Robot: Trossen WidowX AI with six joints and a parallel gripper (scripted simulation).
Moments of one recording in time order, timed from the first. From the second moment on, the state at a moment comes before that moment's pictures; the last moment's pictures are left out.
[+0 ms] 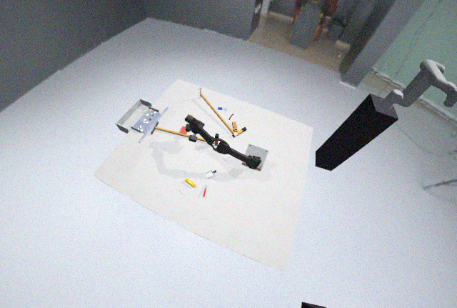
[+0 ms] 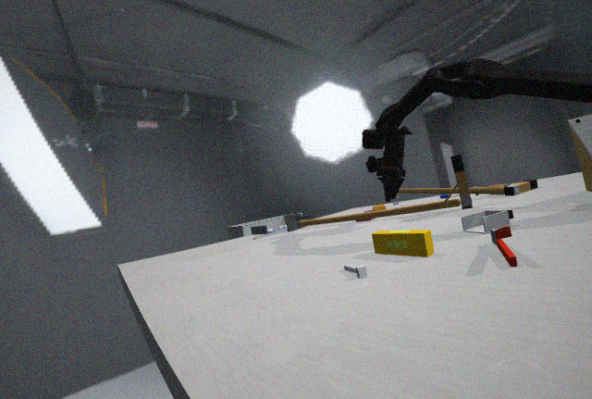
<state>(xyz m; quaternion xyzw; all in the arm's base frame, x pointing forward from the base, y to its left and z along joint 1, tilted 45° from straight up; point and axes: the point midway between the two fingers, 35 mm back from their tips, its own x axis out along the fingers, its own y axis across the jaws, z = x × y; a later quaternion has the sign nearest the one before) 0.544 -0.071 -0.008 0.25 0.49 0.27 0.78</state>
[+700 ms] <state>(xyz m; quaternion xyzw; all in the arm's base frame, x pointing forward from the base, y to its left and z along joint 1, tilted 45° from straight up) 0.501 -0.119 0.009 0.27 0.47 0.26 0.80</state>
